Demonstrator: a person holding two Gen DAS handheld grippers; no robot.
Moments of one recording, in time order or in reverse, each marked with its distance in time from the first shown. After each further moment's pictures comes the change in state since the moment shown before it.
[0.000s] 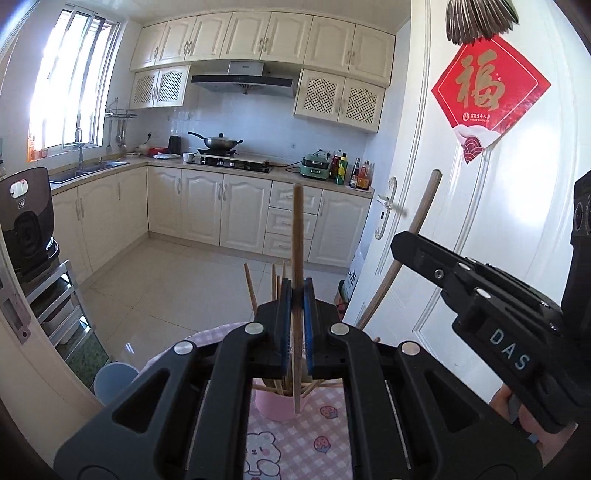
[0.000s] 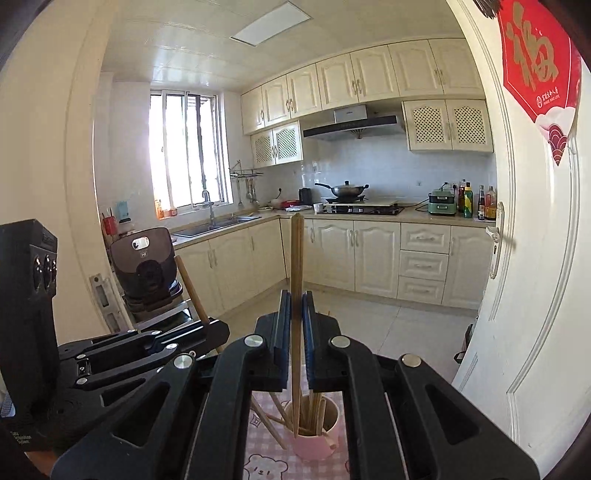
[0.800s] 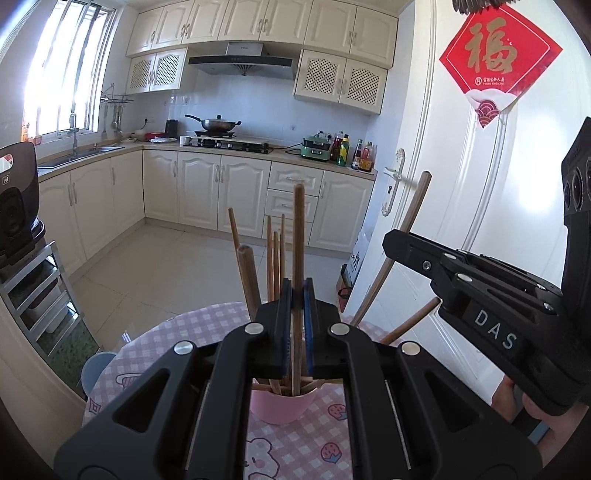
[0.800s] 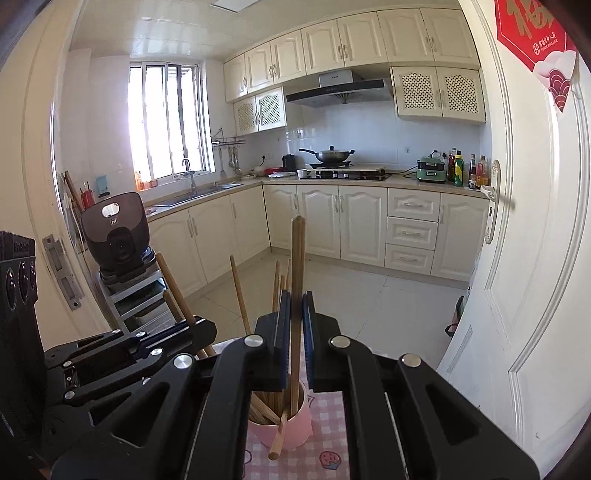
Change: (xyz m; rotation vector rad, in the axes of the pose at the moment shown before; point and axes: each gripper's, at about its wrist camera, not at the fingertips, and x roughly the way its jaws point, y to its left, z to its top) left arm 0.067 0.003 -0.056 0.018 0.062 0.000; right arm 0.050 -0.032 -0.048 0.010 0.145 -0.038
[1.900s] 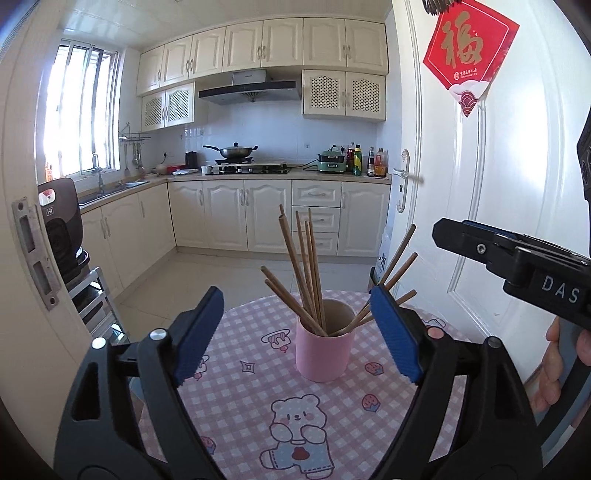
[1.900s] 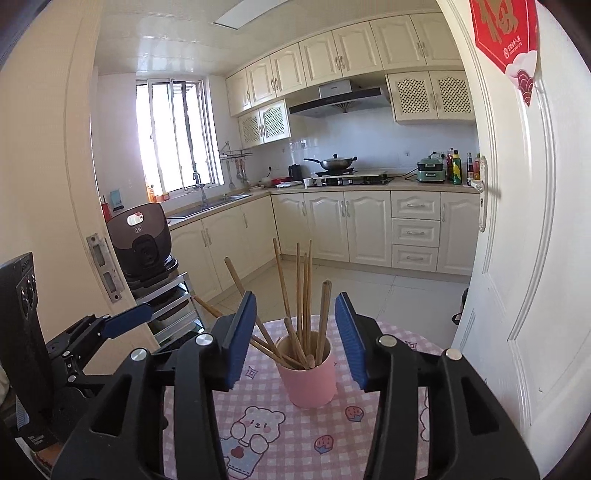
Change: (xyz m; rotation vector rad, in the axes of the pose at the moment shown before) left arm -0.099 0.003 -0.041 0.117 -0.090 0.118; right arm -0.090 0.030 -0.030 0.028 -0.076 -0.010
